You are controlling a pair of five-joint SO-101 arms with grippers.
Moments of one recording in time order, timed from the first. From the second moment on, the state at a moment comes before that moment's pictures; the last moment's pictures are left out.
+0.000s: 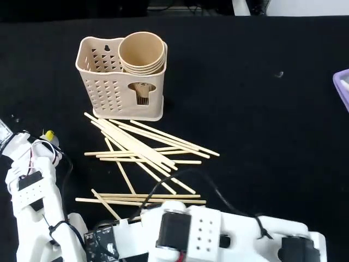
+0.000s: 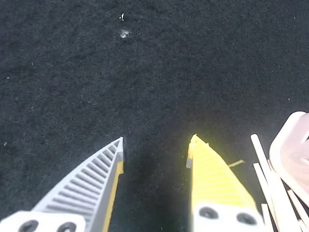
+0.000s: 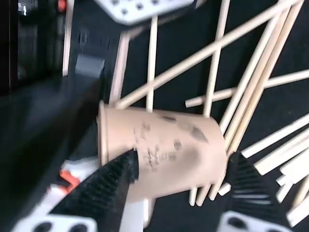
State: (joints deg) left arm -35.9 -45.8 77.0 17.1 15.3; right arm -81.3 -41.9 43.2 94.8 22.4
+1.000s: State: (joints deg) left arm -52.2 -45.8 77.0 17.1 37.1; right arm -67.8 -41.7 43.2 93.5 12.8
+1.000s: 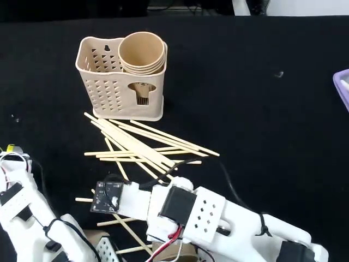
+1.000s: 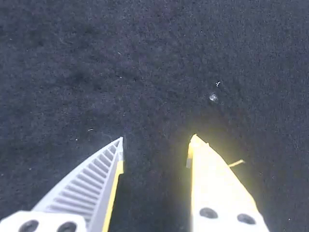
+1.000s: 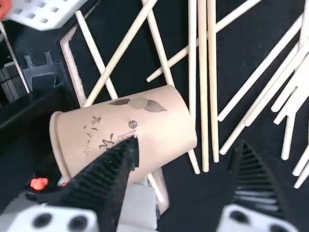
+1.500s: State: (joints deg) left arm -54.6 -45.8 77.0 17.1 37.1; right arm -81.1 -41.7 46.0 89.8 2.9
